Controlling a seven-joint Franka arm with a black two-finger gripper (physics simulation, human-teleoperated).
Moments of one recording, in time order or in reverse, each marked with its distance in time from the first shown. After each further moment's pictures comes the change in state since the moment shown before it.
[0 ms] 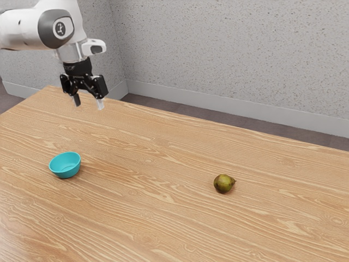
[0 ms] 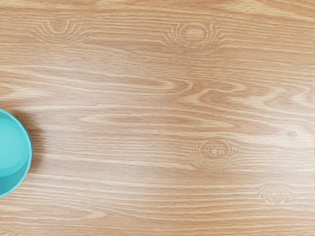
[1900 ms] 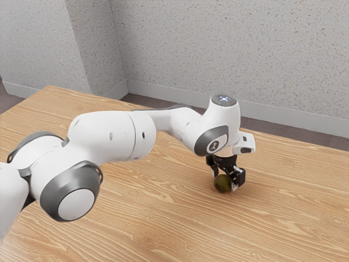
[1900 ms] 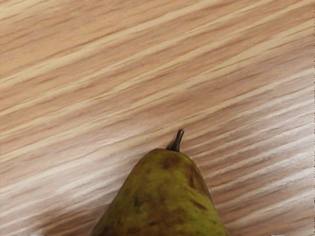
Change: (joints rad) arm -0.427 0.777 -0.114 0.426 0.053 0.468 -0.167
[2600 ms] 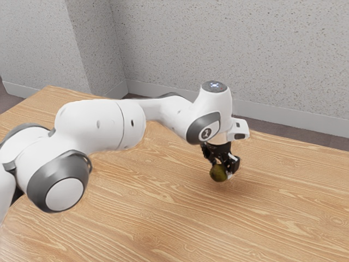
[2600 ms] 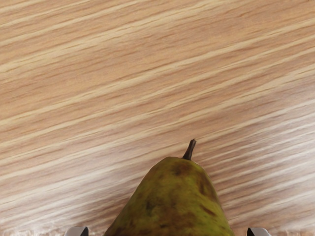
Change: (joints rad) arm 0.028 -0.090 -0.007 -0.062 0.005 0.015 -0.026
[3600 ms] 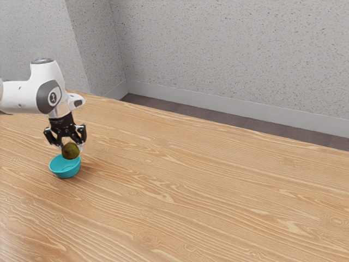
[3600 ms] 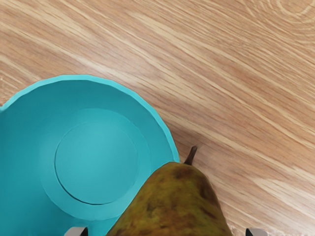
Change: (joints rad) arm 0.716 -0.525 0.011 -0.669 0.006 0.028 -0.040
